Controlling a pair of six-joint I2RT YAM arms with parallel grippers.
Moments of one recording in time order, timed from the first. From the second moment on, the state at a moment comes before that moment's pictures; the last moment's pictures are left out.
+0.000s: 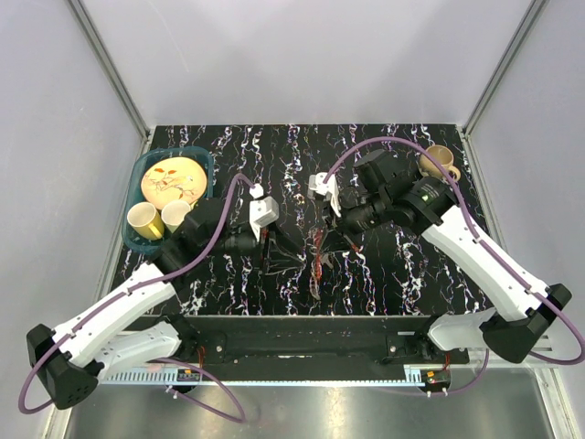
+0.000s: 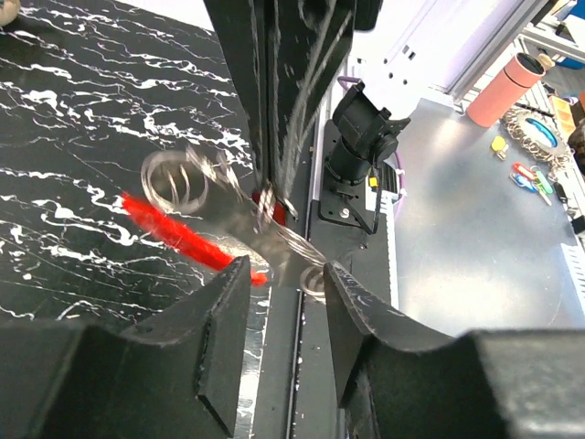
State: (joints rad) left arm -0.76 0.91 0.82 -0.11 0.76 -0.17; right arm 0.72 1.31 1.51 -1.03 -0.72 -0.33
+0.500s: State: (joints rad) left arm -0.76 0.96 0.89 -0.16 0.82 -0.08; right arm 0.72 1.32 1.47 -0.98 -0.85 -0.35
